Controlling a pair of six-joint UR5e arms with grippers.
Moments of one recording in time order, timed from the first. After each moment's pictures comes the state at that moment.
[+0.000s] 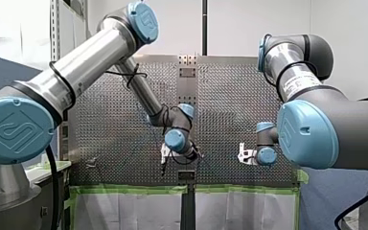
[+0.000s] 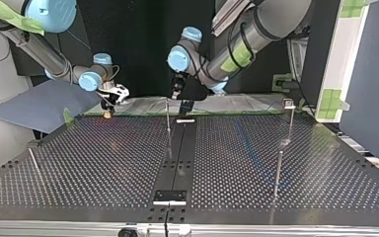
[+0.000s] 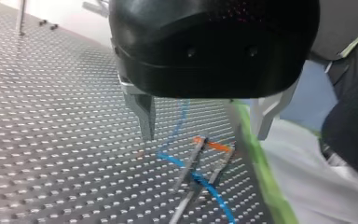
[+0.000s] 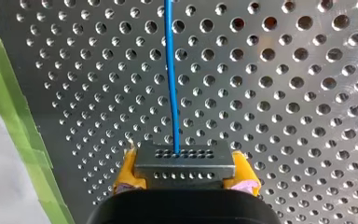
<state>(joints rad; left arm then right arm) -0.65 -2.35 -1.60 -2.70 -1.86 -1.79 1.78 -0.59 1.47 -0.62 1.54 1.62</state>
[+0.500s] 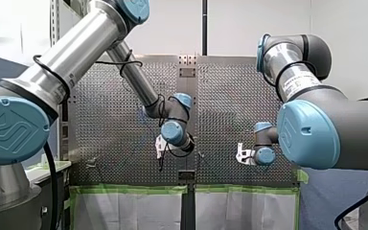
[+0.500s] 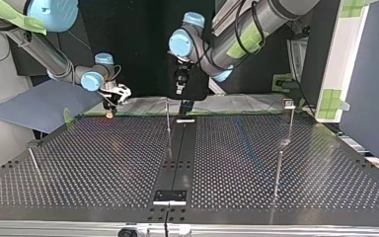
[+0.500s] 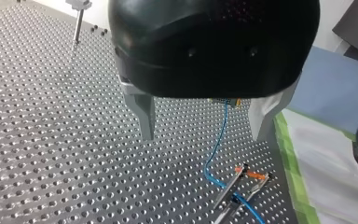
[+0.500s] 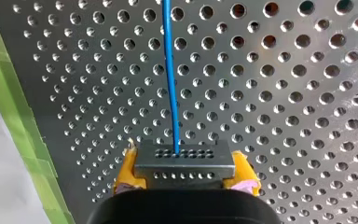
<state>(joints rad) -0.69 -2.22 -1.73 -2.67 -1.95 -1.88 1.80 -0.59 1.47 -0.61 1.54 1.63</state>
